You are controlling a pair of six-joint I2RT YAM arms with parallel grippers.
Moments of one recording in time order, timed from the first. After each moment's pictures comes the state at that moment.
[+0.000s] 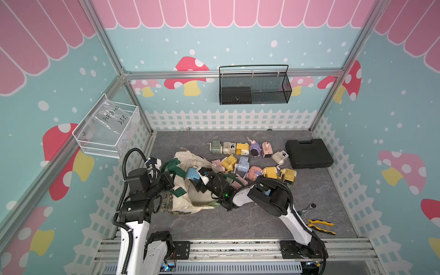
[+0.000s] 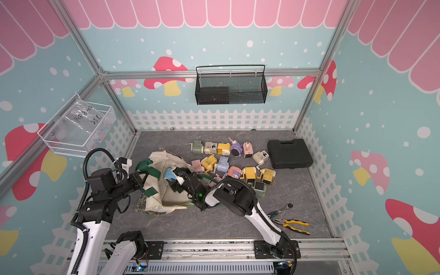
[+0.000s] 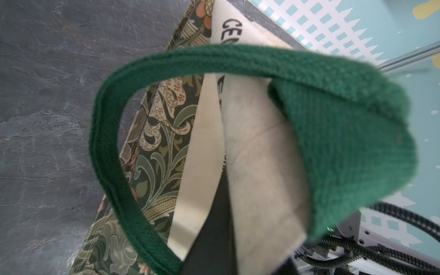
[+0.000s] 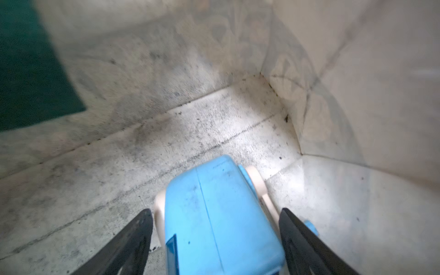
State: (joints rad) left arm 0.18 0.68 0.78 -0.65 0.44 -0.42; right arm 1.02 2.29 1.18 1.07 0.11 -0.06
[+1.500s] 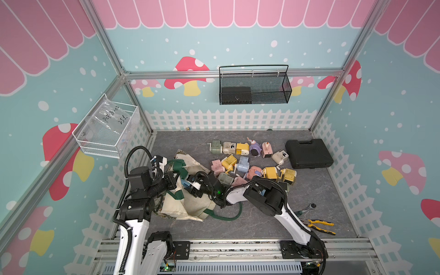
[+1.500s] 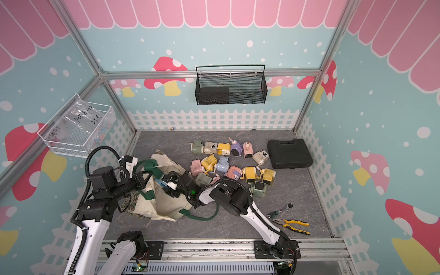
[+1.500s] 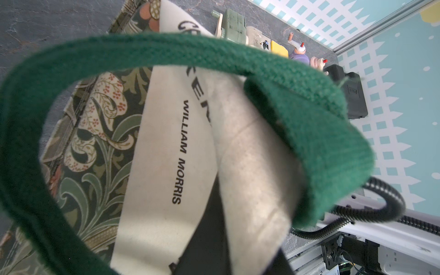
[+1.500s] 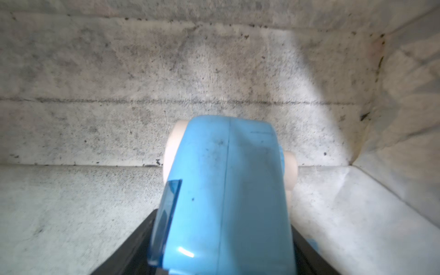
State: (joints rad) left arm 0.13 0.70 0.79 -0.64 0.50 -0.33; right arm 1.03 2.39 1.37 0.75 -0.11 -0.22
